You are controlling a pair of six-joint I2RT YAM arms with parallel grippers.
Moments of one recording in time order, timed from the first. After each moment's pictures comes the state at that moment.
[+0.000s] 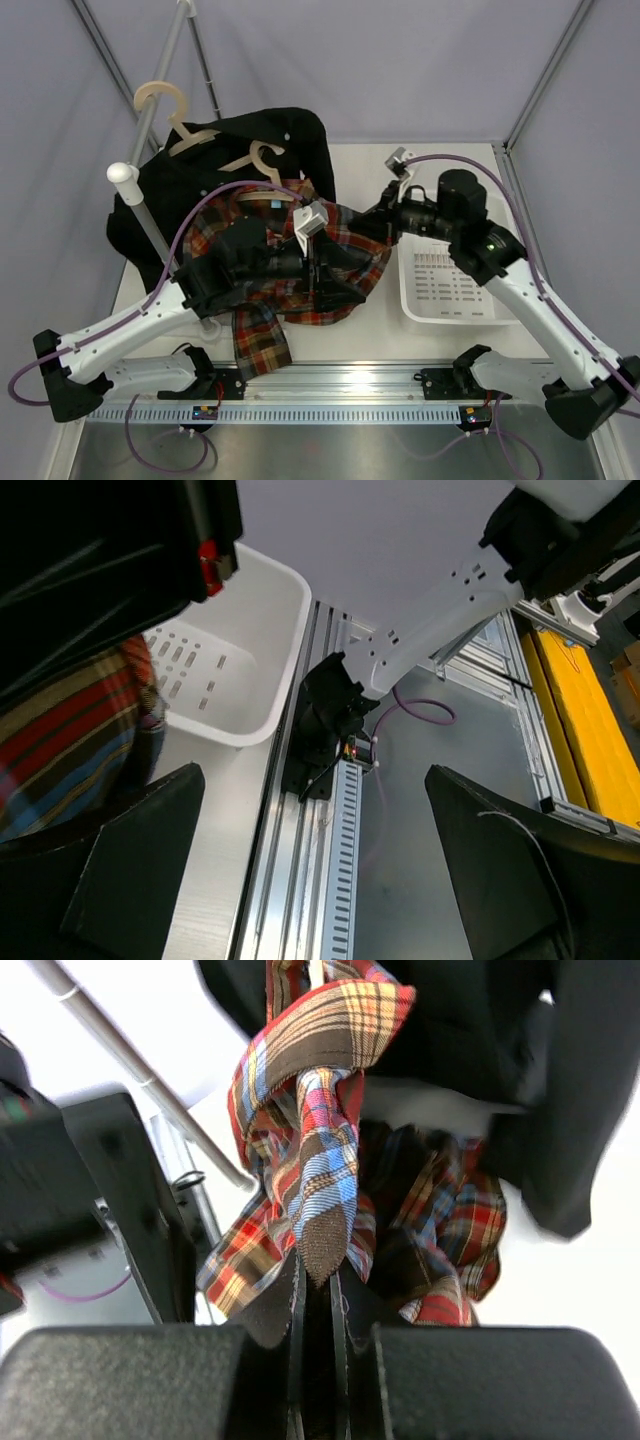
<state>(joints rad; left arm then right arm) -0.99 1.03 1.02 -0.09 0.53 -0.39 0.58 1.12 1.20 -0.31 -0.58 0.21</state>
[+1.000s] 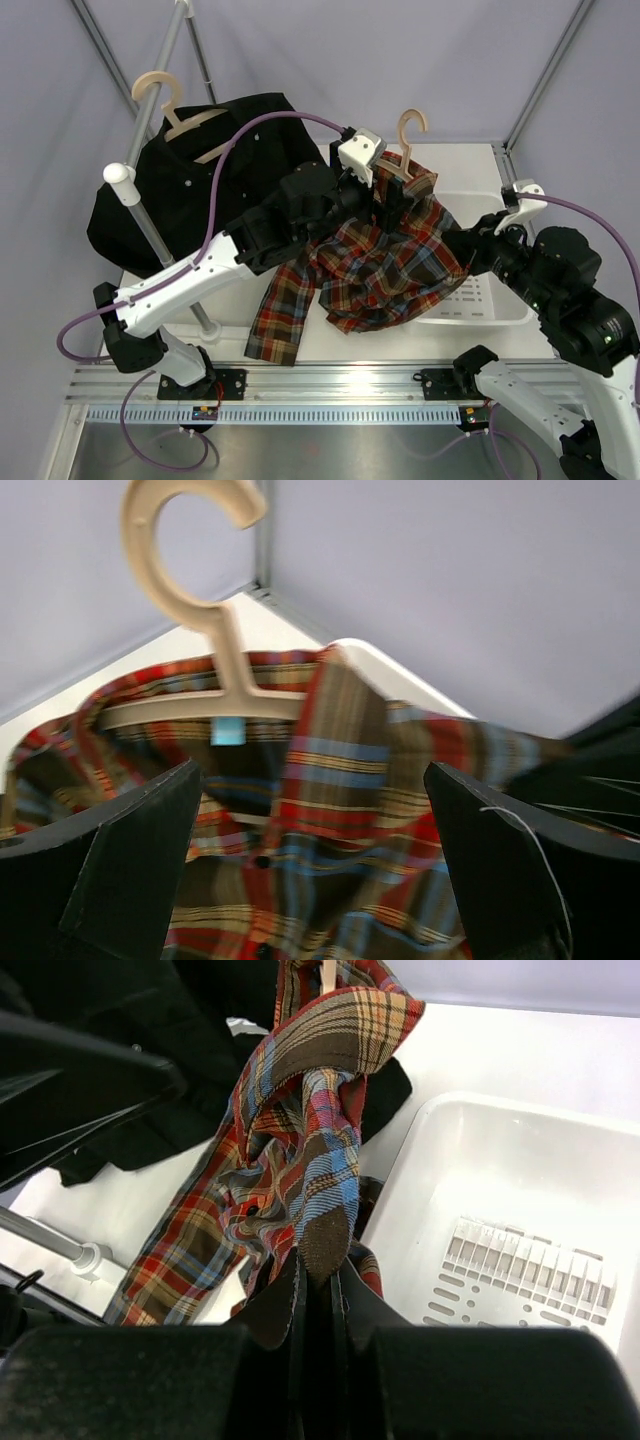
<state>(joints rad) -1.09 1.49 1.69 -0.28 -0.19 -0.17 0.51 0.71 1.35 -0.88 0.04 0.26</state>
